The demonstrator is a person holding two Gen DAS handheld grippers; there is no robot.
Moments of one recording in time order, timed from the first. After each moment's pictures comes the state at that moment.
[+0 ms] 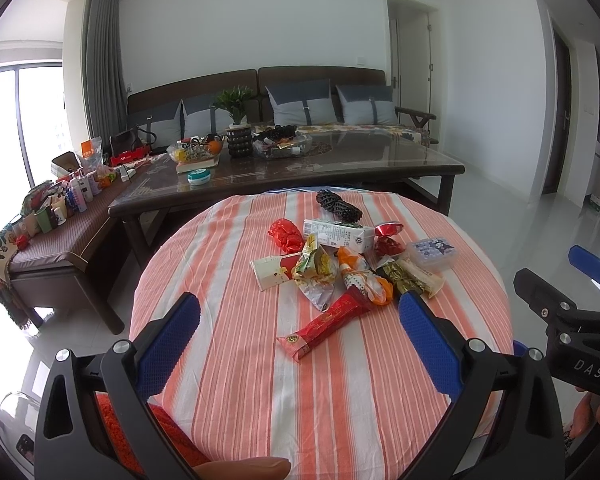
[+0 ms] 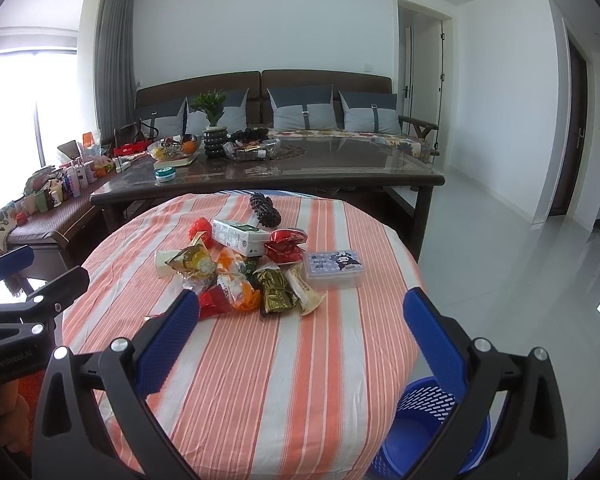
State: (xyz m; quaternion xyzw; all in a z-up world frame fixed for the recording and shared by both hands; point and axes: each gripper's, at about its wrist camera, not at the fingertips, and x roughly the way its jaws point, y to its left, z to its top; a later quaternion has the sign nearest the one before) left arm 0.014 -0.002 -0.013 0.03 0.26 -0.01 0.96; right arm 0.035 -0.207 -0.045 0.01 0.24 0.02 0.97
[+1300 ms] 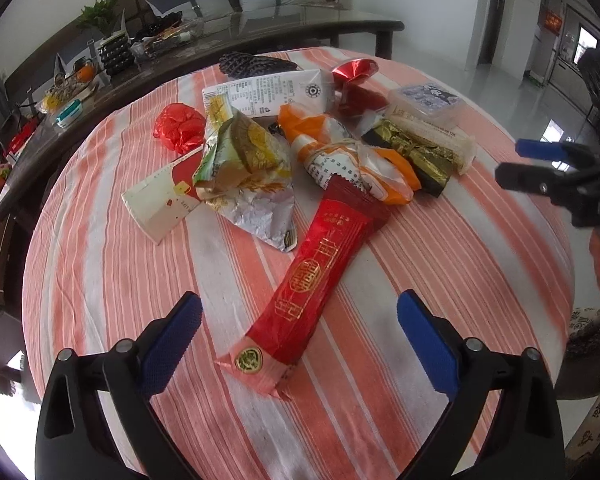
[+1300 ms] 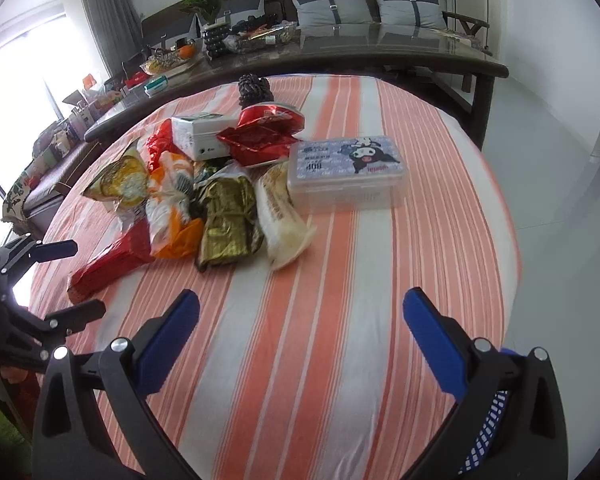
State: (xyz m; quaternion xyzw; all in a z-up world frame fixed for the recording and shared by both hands) left arm 0.150 -0.016 -0.145 0.14 0.46 -0.17 0.86; right arm 0.183 -0.253 -0.151 0.05 0.44 0.13 0.89
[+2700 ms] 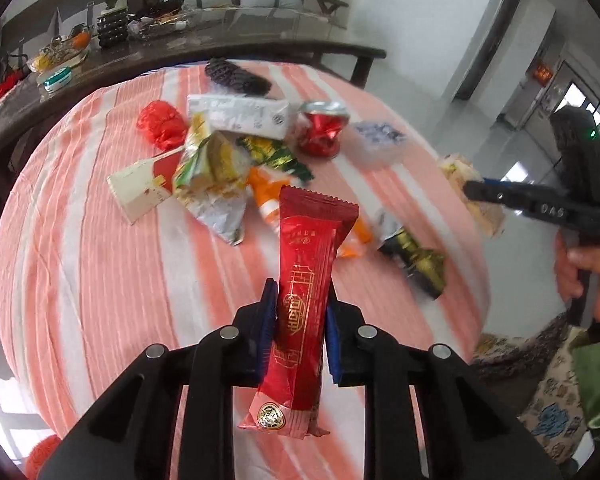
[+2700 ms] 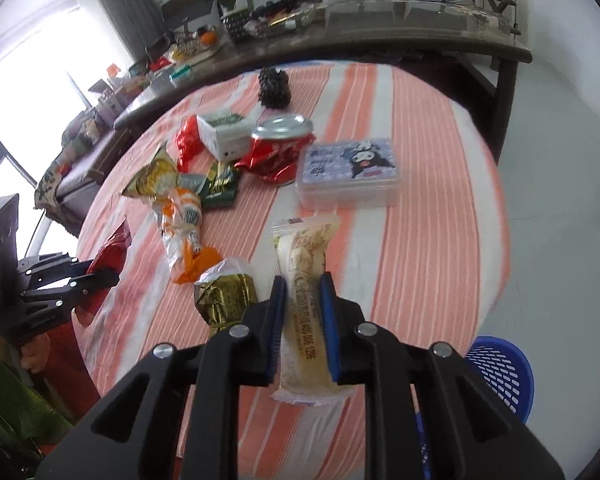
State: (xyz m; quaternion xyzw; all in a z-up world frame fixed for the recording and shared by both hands) left arm 0.133 -0.014 -0.094 0.01 0.48 -0.23 0.85; right arm 0.154 -0.307 -0.107 0.09 0.46 0.17 0.87
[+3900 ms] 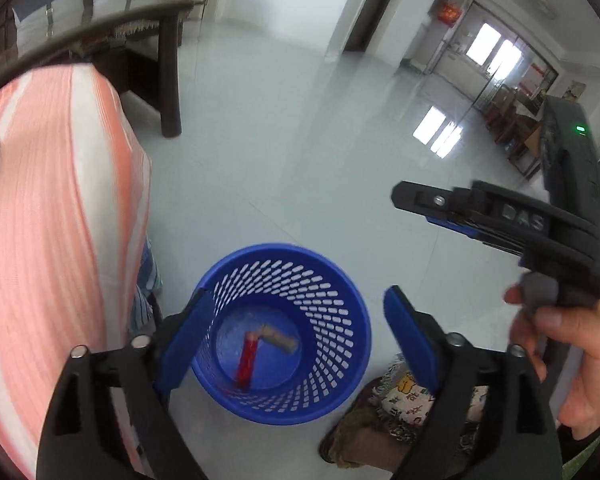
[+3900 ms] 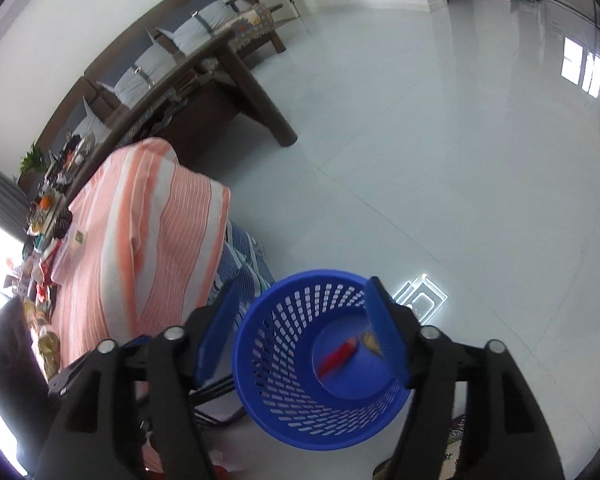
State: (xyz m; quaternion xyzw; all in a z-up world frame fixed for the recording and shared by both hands) left arm 0.112 -0.397 -0.206 0.07 0.47 -0.40 0.79; right arm 0.032 -0.565 -0.201 0.30 0.41 -0.11 0.85
